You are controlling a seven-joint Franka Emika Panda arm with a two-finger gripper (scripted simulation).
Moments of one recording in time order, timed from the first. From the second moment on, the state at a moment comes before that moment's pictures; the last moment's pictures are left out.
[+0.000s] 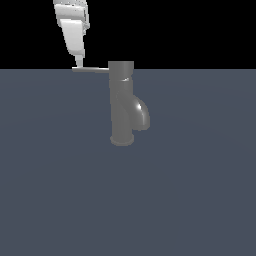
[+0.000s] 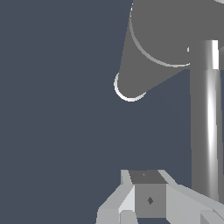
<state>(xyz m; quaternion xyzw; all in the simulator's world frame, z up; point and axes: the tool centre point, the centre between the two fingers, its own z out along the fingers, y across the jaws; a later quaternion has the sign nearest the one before) 0.067 0.157 0.284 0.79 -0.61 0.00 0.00</state>
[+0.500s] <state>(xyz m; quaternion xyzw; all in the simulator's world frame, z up) 0.046 0.150 0.285 0.79 -0.61 0.00 0.00</state>
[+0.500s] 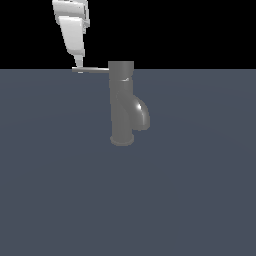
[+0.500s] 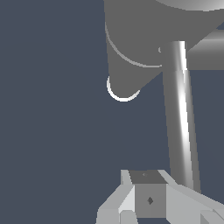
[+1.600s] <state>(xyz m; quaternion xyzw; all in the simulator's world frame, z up) -0.007 0.131 0.285 0.79 -0.61 0.00 0.00</state>
